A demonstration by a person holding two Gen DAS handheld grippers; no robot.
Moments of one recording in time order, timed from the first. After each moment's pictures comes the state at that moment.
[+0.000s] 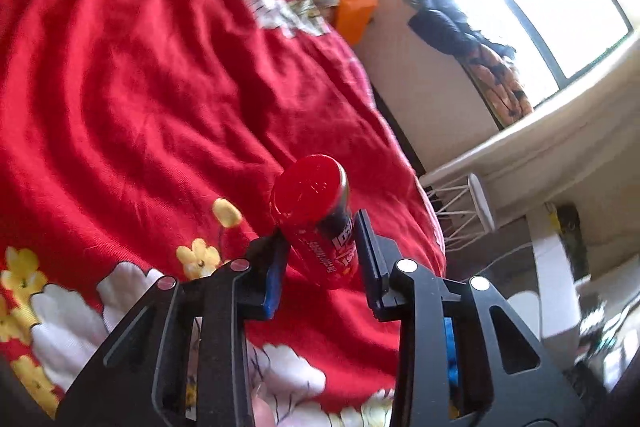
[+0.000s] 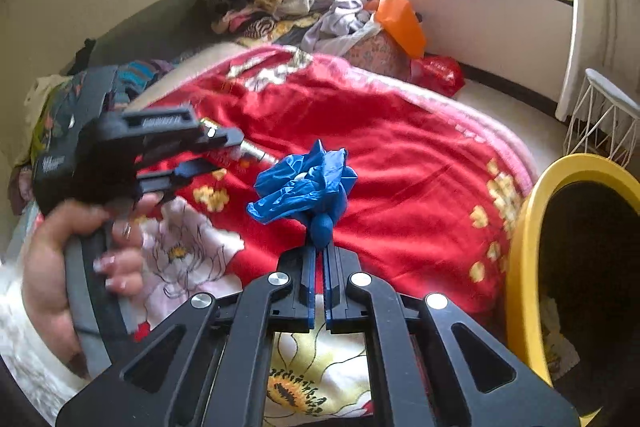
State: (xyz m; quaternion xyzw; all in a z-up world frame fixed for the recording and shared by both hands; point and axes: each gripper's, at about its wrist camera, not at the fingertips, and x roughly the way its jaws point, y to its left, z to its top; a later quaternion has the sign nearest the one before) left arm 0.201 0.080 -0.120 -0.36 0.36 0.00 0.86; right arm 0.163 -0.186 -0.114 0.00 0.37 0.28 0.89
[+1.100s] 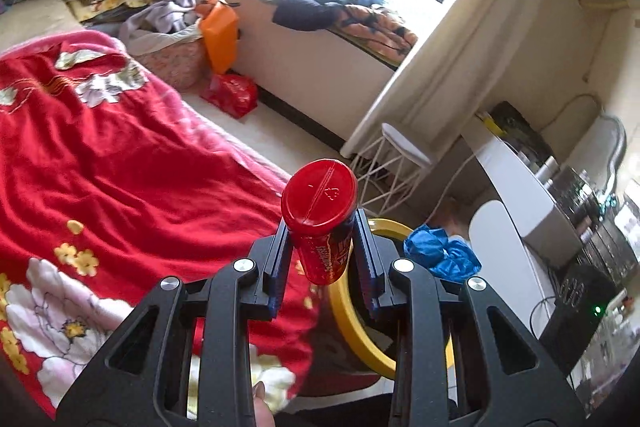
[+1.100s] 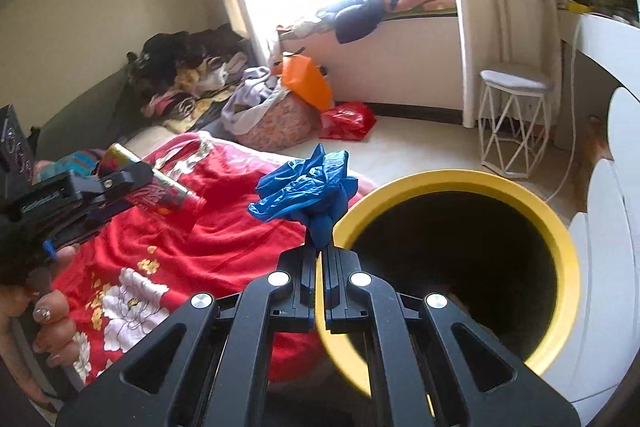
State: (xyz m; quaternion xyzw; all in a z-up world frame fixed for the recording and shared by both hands) left arm 0.174 -0.073 -0.031 -0.20 0.31 -0.15 0.92; right arm 0.136 -0.335 -0.069 0.09 0.30 0.14 0.94
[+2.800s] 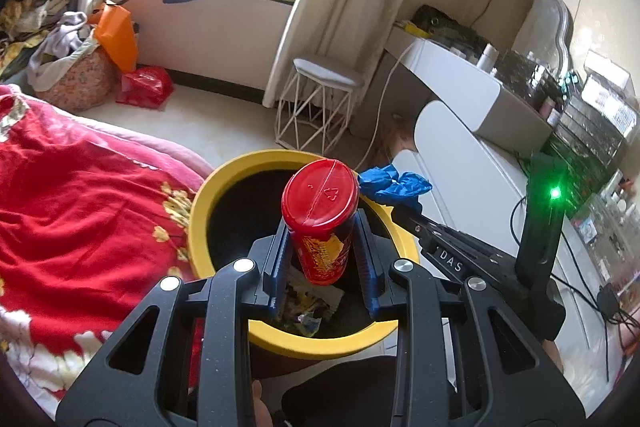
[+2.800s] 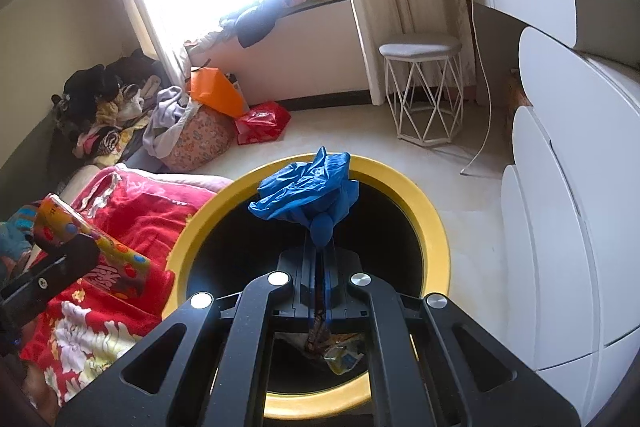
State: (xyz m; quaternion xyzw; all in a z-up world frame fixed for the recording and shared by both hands) left arm 0.168 -0.215 -0.063 -0.06 0.35 -0.29 0.89; right arm 0.141 -0.451 -0.108 0.15 0.32 0.00 0.94
